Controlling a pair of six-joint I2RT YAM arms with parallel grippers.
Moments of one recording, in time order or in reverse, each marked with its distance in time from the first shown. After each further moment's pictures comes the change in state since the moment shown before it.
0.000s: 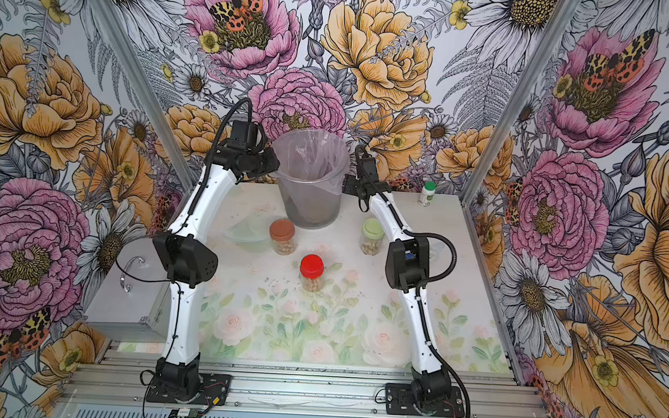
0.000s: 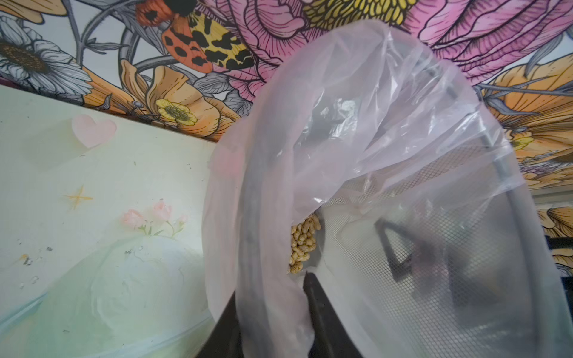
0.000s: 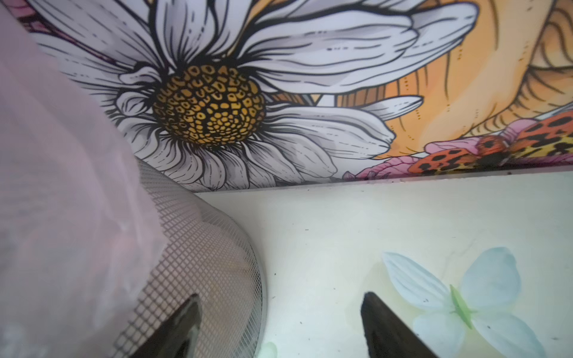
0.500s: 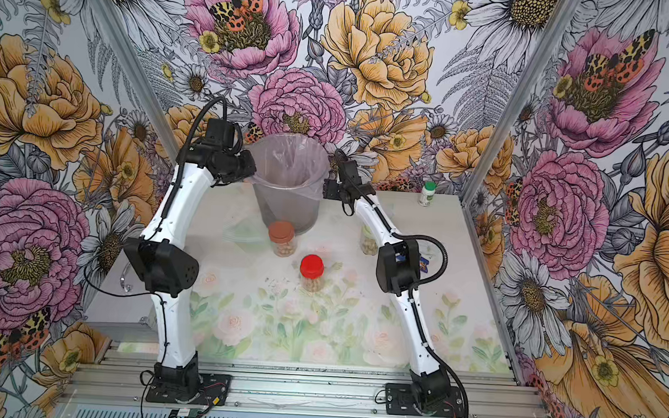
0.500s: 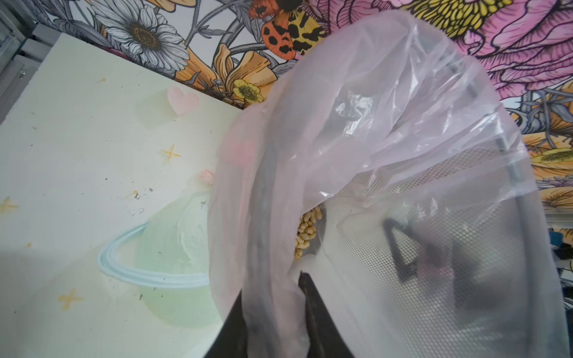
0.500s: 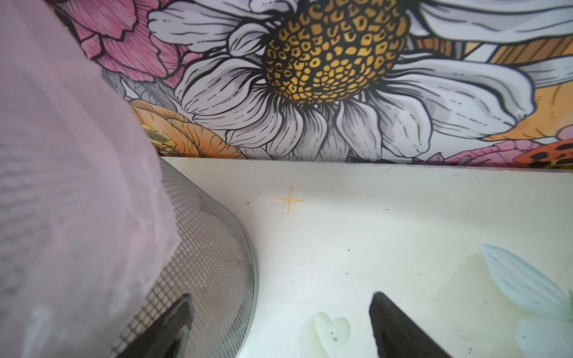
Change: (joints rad) left arm 0.080 -0.199 -0.194 -0.112 -0.047 0.008; right arm 0.097 0.000 0.003 -0.013 -0.050 -0.022
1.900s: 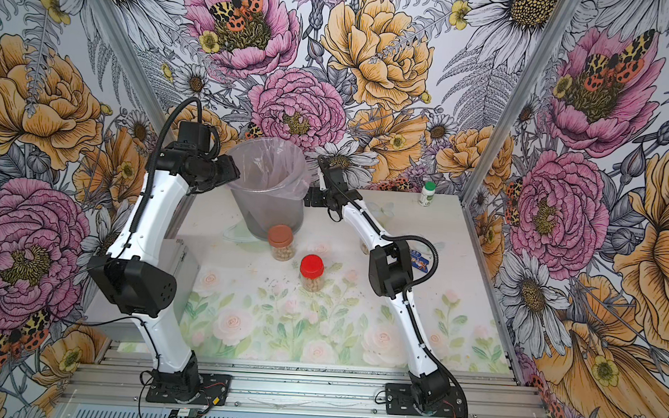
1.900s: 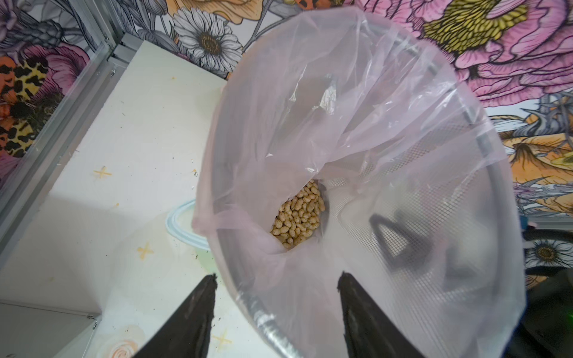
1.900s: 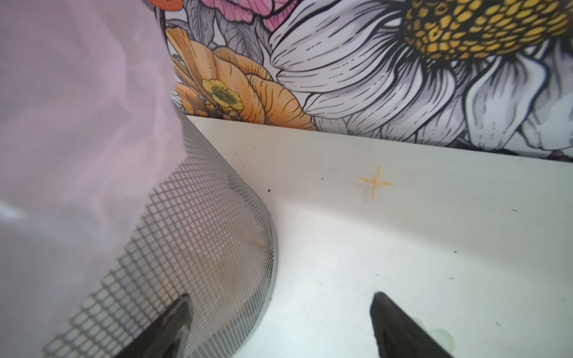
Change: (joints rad) left arm 0.067 -0.189 -0.227 0.005 -0.039 0.030; right arm 0.079 0.013 -0.043 0.068 -0.118 -0.031
